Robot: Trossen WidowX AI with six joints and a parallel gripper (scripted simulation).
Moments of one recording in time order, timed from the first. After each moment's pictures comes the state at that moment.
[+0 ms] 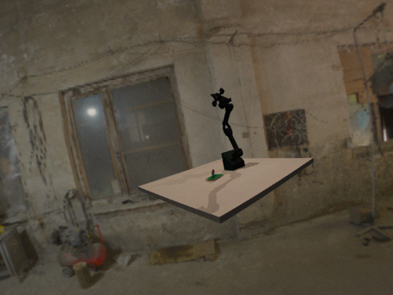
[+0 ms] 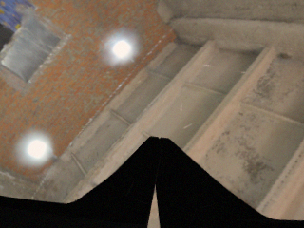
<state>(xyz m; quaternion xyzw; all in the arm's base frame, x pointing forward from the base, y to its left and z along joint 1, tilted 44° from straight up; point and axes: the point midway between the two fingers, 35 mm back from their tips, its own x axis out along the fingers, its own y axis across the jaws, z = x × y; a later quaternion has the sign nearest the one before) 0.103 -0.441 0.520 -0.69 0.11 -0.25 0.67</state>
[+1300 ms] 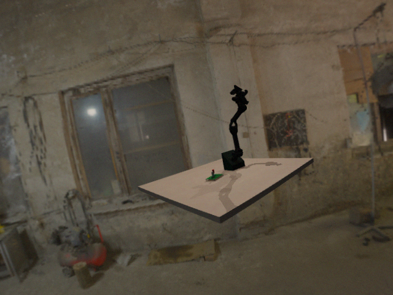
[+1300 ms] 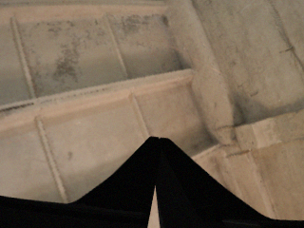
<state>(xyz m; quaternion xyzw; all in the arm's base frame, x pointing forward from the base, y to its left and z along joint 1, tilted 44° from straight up) 0.029 -0.292 0.675 -0.87 0.20 -0.41 0.17</state>
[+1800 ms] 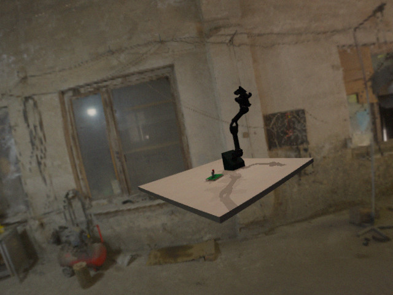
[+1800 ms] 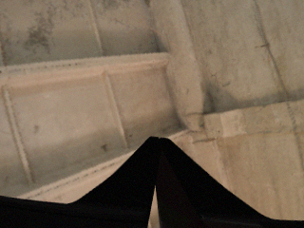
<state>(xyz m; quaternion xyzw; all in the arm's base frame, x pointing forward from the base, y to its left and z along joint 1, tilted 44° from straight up) 0.028 -0.246 0.689 -0.87 0.19 -0.44 0.08</state>
